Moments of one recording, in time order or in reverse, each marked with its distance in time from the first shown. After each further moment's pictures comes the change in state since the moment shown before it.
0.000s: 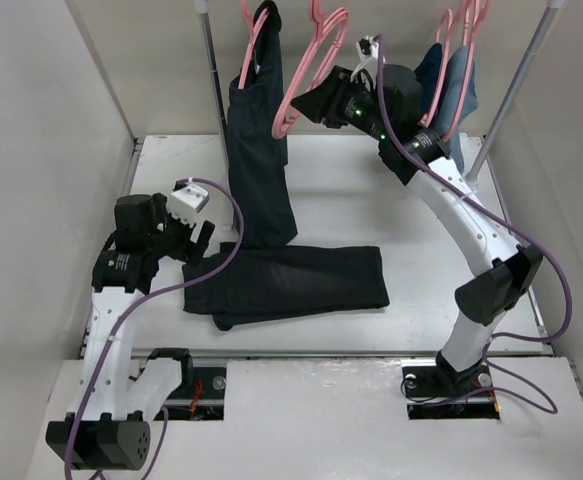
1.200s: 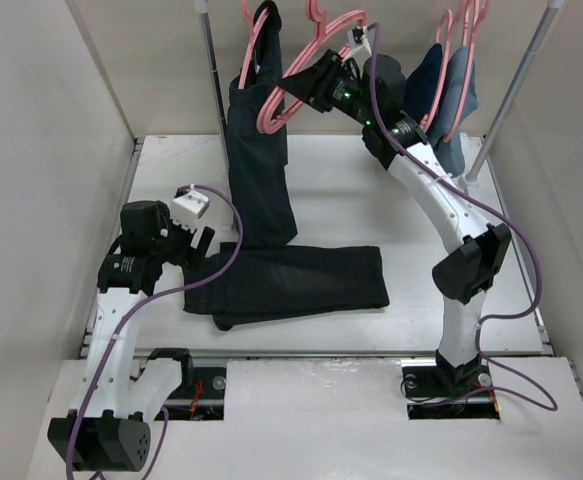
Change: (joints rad) left arm 0.000 -0.010 -0.074 0.021 -0.068 -0.004; right arm -0.020 0.205 0.193 0.122 -0.068 0.227
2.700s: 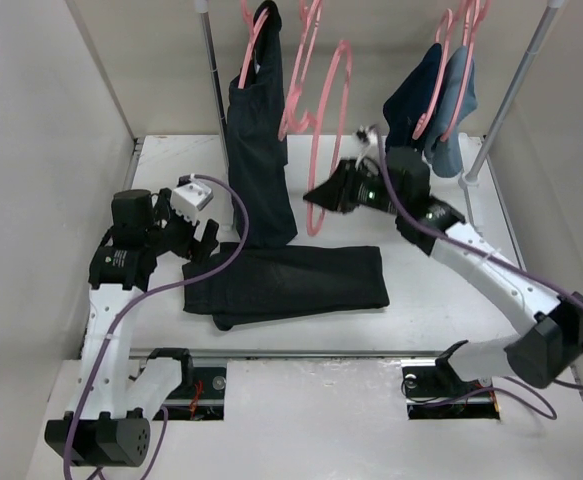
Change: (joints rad) left arm -0.001 0.021 0.108 -0.047 0.212 0.010; right arm 0.070 -0.603 -0.890 0.018 -0.107 -0.219
